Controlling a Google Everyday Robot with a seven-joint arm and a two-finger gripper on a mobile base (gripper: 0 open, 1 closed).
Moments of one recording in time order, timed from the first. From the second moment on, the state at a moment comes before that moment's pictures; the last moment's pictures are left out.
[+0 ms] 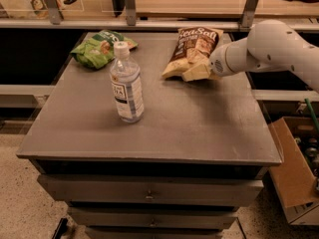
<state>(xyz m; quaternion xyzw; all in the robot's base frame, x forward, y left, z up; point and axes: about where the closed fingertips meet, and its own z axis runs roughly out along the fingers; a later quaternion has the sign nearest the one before) 0.720 -0.141 0.822 -0.33 0.84 0.12 0.42</state>
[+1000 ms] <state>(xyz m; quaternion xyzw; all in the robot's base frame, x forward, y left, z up) 0.691 -0.144 0.851 -0.36 0.81 0.14 0.44</state>
